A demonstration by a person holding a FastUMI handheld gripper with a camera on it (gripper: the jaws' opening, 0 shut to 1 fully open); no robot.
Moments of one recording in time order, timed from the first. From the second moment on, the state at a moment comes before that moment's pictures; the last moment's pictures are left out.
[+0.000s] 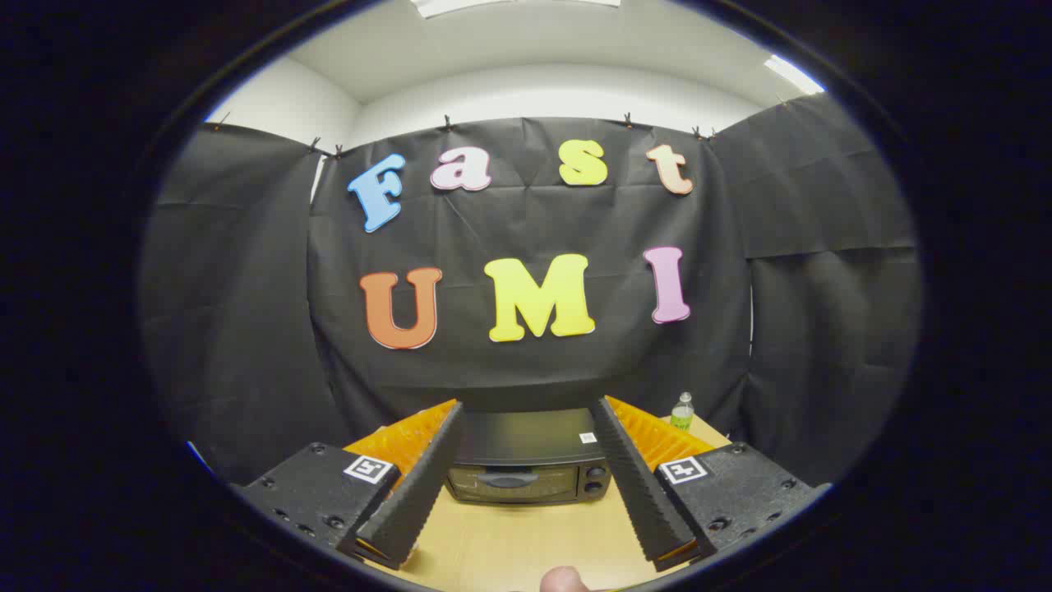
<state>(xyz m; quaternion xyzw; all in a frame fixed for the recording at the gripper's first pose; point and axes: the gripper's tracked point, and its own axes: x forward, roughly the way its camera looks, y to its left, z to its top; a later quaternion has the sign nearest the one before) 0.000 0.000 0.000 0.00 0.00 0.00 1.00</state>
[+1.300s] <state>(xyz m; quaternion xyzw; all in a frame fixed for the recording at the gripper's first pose) 0.007 -0.011 -0.027 0.02 0.03 -0.02 1.00</state>
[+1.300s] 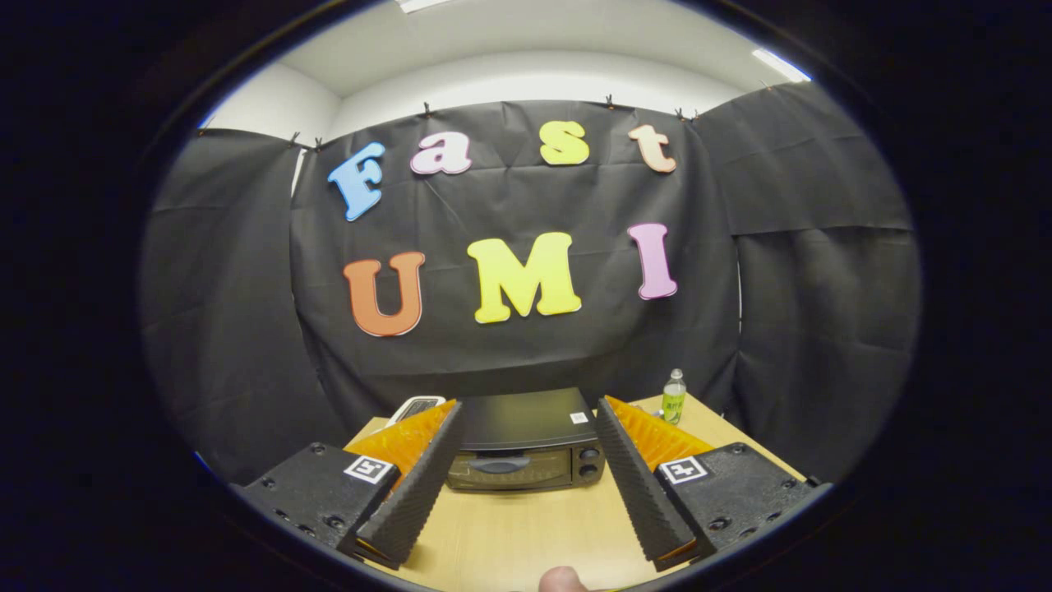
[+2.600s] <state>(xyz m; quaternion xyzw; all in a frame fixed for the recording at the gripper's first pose) 0.236 0.030 -0.226 0.00 0.16 0.01 0.99</state>
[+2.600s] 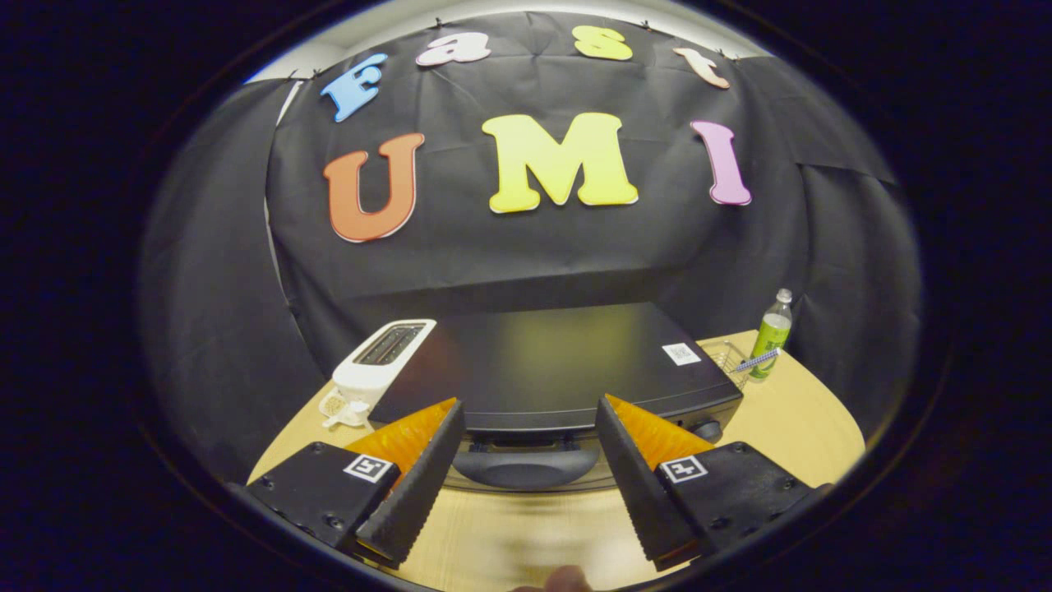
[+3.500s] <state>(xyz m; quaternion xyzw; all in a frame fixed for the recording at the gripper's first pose) 0.174 0.025 -0.292 -0.03 0.23 0.00 0.97</state>
